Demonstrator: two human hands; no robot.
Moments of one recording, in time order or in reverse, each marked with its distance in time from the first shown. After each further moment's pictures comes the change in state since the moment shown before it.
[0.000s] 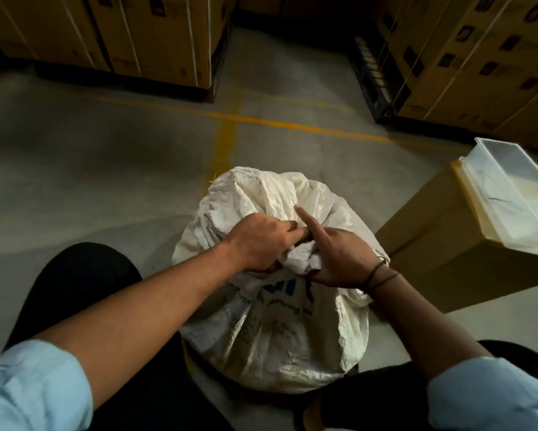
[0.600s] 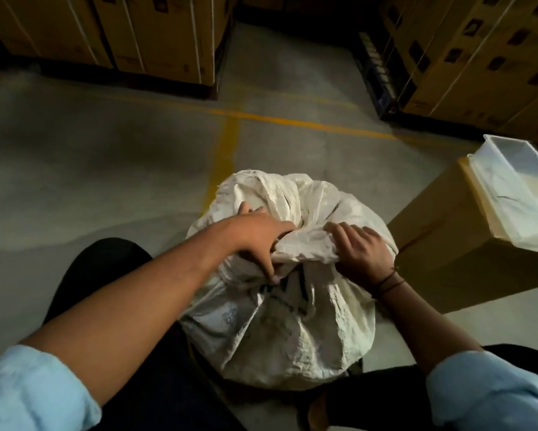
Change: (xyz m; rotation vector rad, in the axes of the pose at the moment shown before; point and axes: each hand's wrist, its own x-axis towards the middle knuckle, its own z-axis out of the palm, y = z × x) left_hand 0.011 -0.026 -0.024 -0.299 -0.638 -0.296; right_hand -0.012 0.029 0.023 -0.329 0.483 -0.037
